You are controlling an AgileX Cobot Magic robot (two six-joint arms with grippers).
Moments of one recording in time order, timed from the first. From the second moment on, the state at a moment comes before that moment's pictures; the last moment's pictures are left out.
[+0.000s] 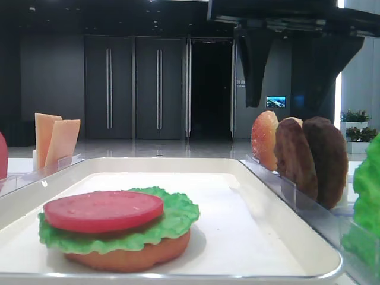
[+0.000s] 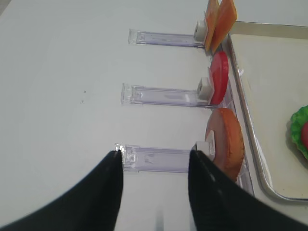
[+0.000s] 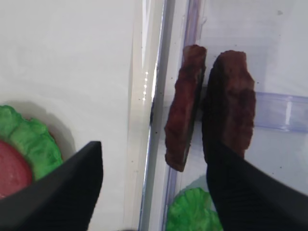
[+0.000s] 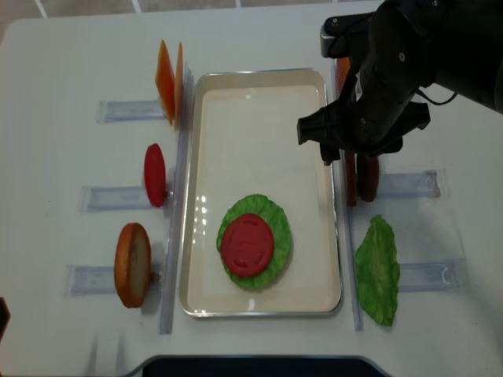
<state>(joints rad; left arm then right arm) -0.05 -0.02 -0.48 0.08 1.11 -0.14 0.64 1.67 -1.24 -0.03 0.99 0.52</state>
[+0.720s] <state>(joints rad) -0.05 -0.02 -0.48 0.08 1.11 -0.14 0.64 1.70 -1.24 -0.03 0.99 0.53</state>
